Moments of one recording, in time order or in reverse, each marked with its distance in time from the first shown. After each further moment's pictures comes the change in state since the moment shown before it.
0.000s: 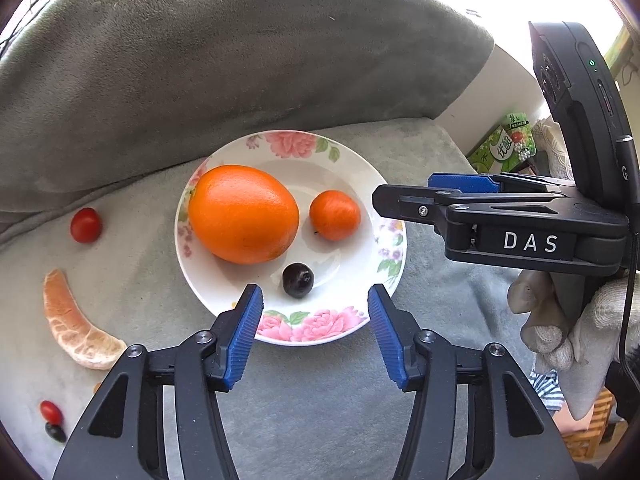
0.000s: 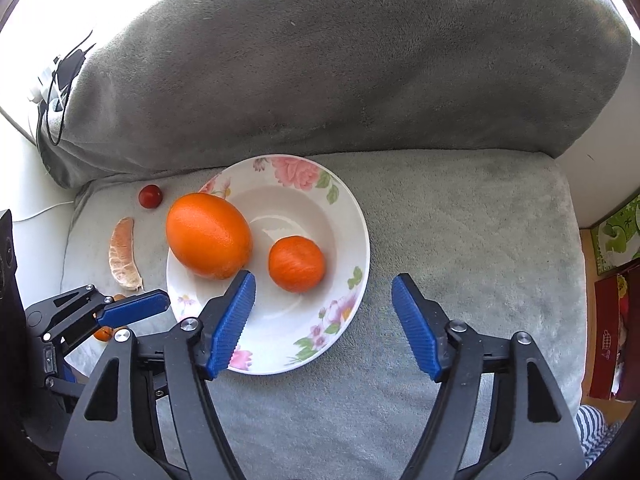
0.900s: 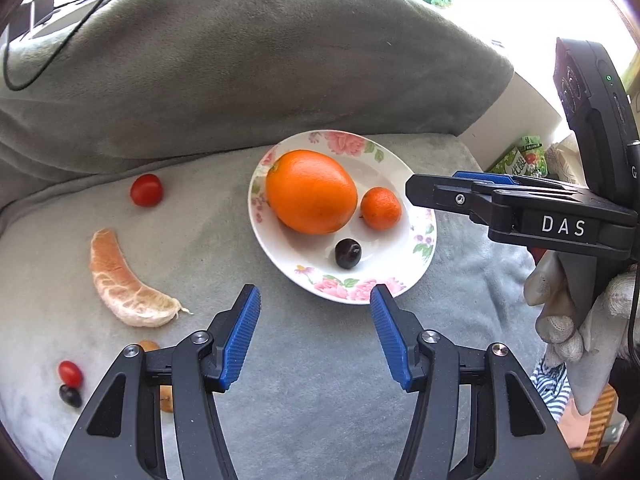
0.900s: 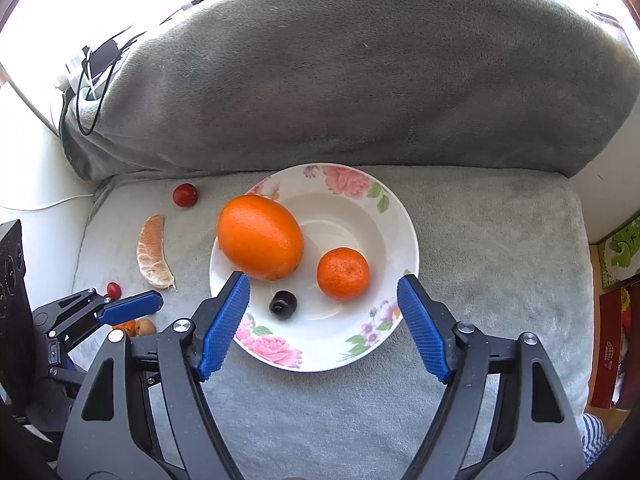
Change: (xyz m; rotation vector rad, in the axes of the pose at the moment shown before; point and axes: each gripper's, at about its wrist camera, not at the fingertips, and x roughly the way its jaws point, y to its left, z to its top) left arm -0.033 0.035 -0.025 -0.093 -0.049 0.042; right arm -0.011 0.045 0.000 -0.057 -0.028 0.047
